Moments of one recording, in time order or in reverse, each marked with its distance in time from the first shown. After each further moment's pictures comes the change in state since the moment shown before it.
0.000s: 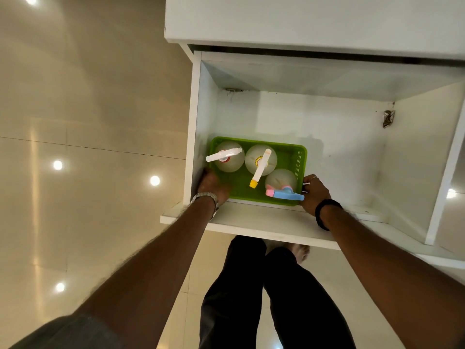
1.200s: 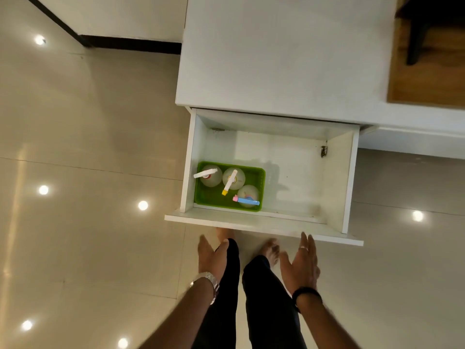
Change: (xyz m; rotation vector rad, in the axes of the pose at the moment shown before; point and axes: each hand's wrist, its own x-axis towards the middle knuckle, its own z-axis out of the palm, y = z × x) left_hand -0.232 -0.039 0.009 -0.462 -0.058 -0.139; right_hand -0.258 0.032 -0.045 -0.085 0.287 -0.014
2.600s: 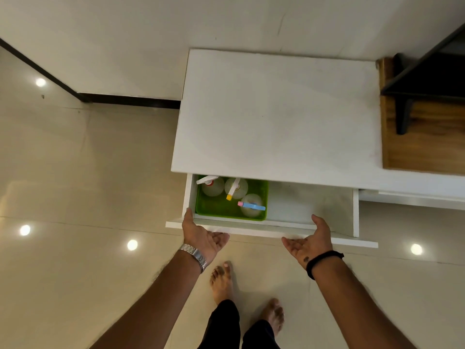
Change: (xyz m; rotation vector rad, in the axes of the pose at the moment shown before) left_hand 0.081 0.232 -0.016 -0.876 -0.318 -0.259; right_hand 0.163 -0.174 -0.092 1.443 -0.213 0.691
